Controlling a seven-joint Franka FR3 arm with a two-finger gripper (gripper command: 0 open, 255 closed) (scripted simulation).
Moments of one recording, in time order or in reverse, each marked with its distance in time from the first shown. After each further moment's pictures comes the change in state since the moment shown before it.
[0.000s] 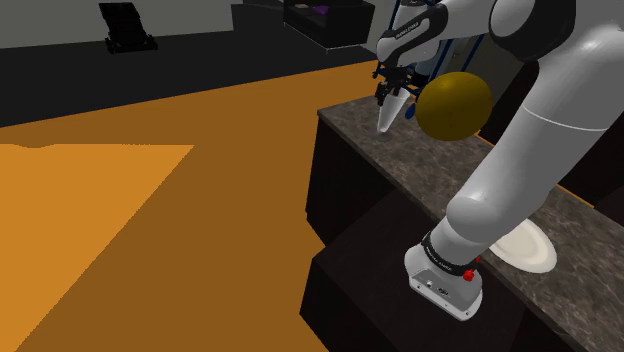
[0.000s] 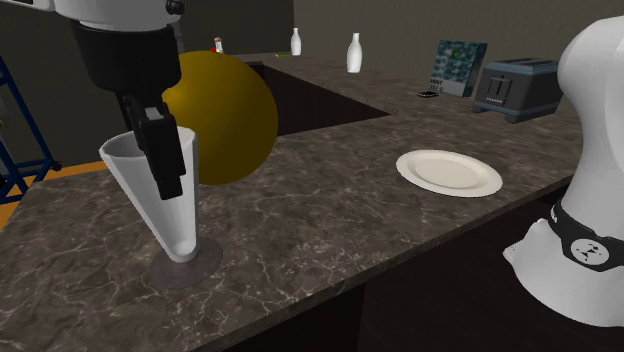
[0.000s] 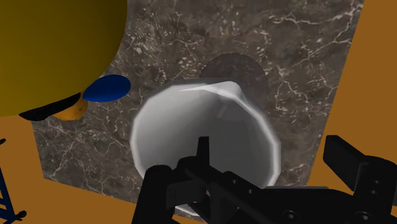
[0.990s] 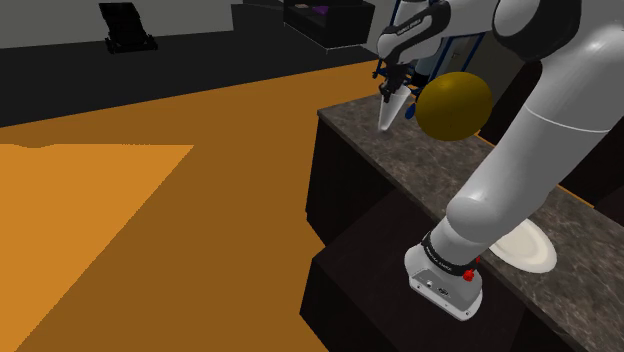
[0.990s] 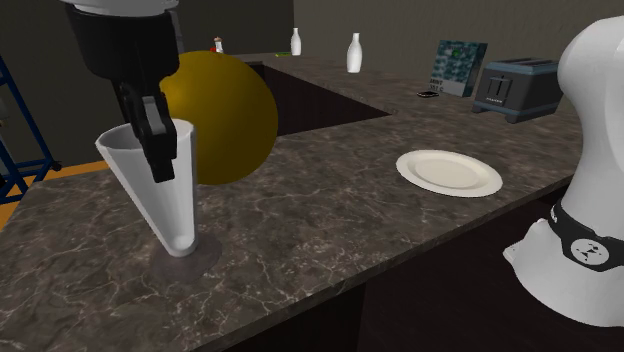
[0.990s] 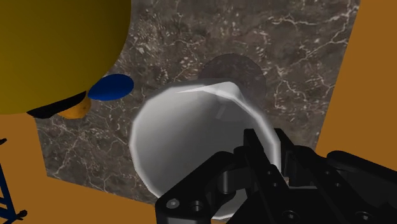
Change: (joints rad) arm 0.002 -0.016 0.000 0.009 -0.005 -0.025 0.001
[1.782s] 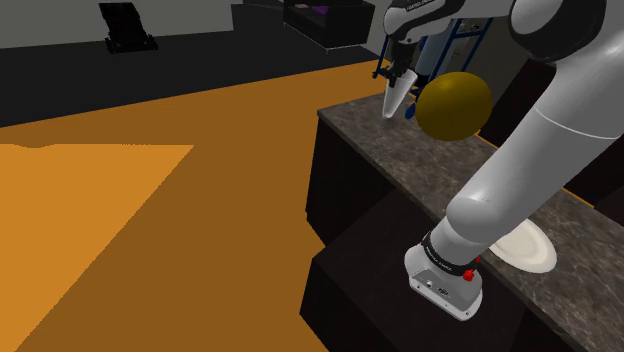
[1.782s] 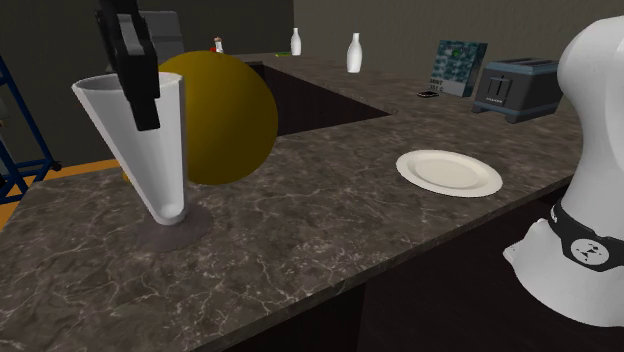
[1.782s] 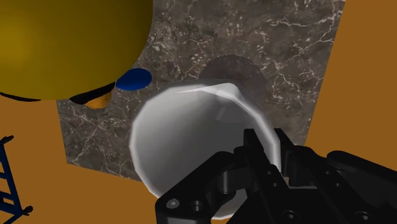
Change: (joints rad) arm 0.007 -0.068 0.001 0.091 -0.015 -0.154 -0.007
